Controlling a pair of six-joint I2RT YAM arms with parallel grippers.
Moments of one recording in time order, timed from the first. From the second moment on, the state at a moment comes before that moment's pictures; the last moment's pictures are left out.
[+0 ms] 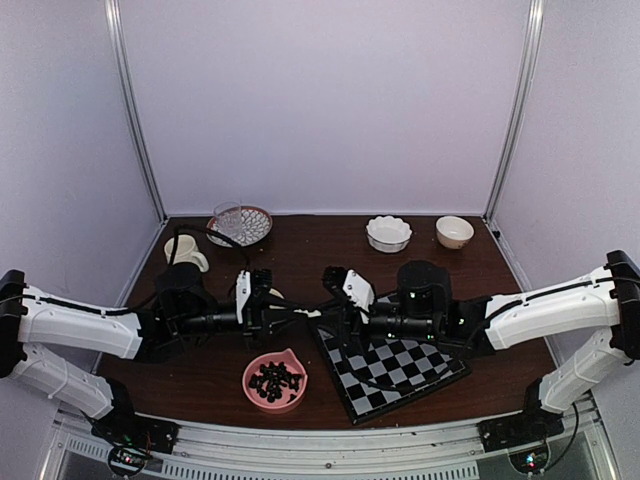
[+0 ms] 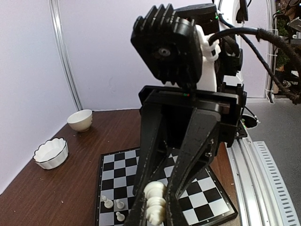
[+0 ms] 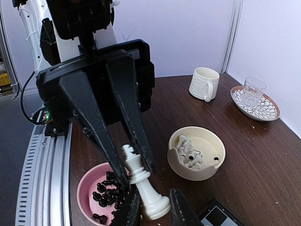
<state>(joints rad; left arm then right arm) -0.95 1.27 0.50 0.72 0.45 0.17 1.11 1.45 0.77 0.44 -0.14 -0.07</state>
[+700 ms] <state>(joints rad) -0.95 1.31 0.59 0.56 0.44 0.17 1.00 1.17 0.63 0.41 -0.06 -0.09</state>
